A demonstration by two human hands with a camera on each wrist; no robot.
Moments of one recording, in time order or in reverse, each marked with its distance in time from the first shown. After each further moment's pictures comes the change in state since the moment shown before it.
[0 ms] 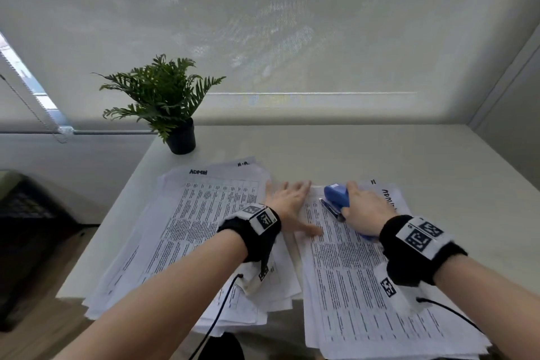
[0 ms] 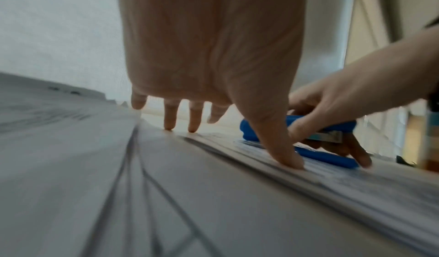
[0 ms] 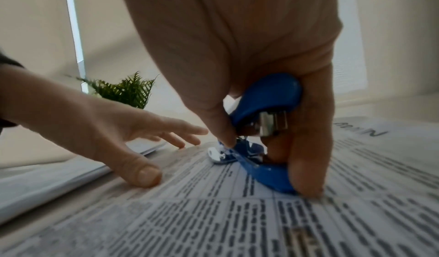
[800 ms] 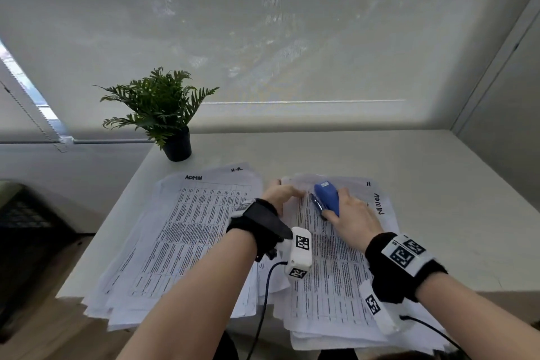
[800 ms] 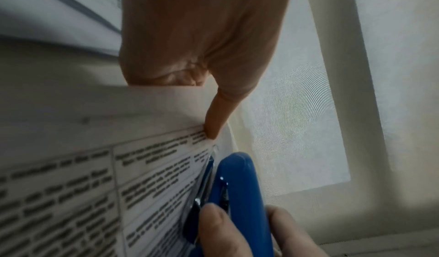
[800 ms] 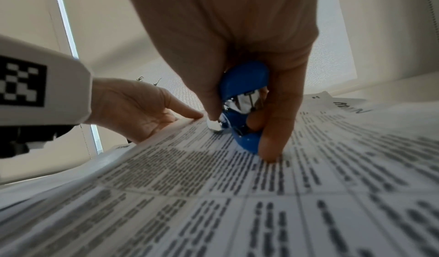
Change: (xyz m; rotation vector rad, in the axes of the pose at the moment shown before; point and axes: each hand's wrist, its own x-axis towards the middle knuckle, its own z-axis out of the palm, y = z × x) left_hand 0.015 0.018 -0.010 -1.627 0.198 -0.344; right_hand -0.027 0.001 0.013 0.212 0.198 -0.031
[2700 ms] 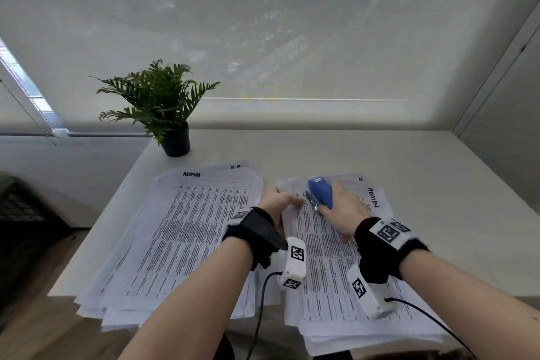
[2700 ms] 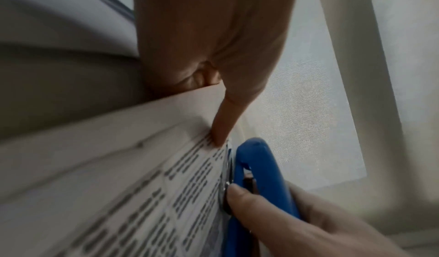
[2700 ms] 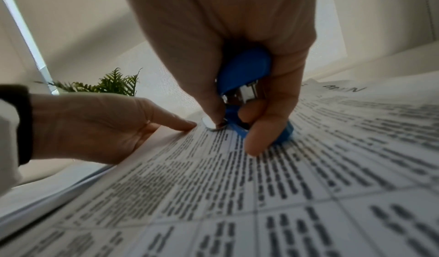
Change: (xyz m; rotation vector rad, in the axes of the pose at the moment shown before) left_hand -0.005 -0.014 -0.006 -0.006 -0.049 0.063; right_hand 0.028 -0.010 0.004 -0.023 -0.108 0.083
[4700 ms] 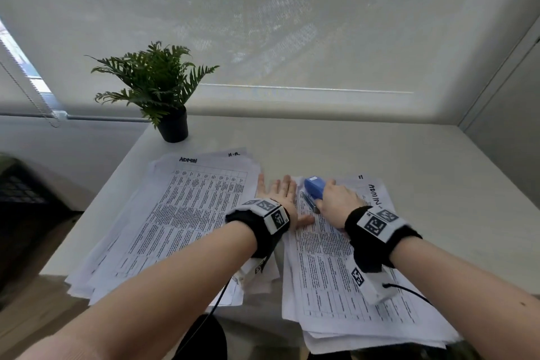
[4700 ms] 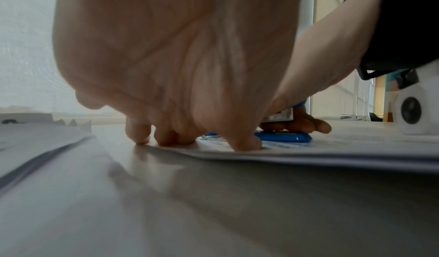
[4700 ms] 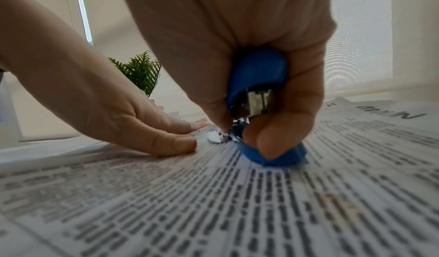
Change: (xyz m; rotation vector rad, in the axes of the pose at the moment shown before) left_hand -0.009 -0.010 0.011 1.849 -0.071 0.029; right_hand 0.007 -0.002 0.012 -0.186 -0.022 -0.022
